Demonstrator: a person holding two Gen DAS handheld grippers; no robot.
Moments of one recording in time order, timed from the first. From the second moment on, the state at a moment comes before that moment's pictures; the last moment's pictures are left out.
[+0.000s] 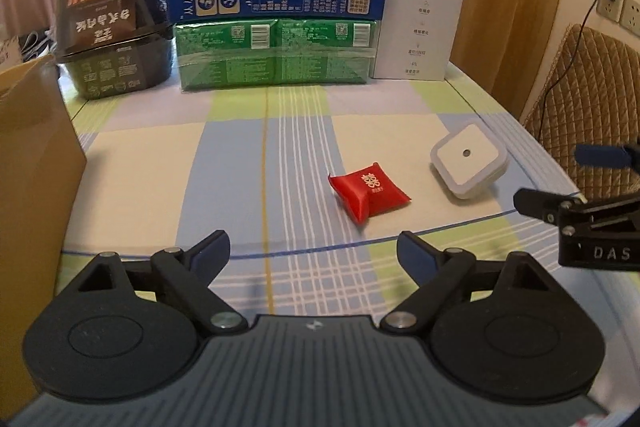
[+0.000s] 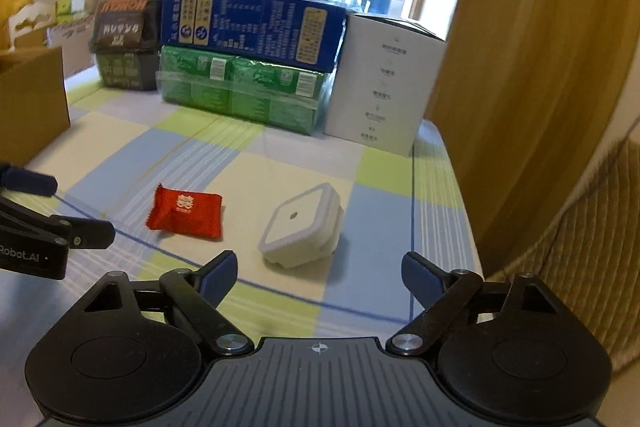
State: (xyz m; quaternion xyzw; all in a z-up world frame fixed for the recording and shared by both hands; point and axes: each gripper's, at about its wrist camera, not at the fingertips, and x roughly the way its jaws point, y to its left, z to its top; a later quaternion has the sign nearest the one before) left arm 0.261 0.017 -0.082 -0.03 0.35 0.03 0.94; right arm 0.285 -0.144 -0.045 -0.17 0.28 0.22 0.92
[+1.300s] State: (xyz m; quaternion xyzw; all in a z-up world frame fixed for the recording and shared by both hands) left arm 0.318 0.016 -0.106 -0.04 0.34 -0.03 0.94; right arm 0.340 -0.117 -0.094 -0.21 0.26 0.22 0.92
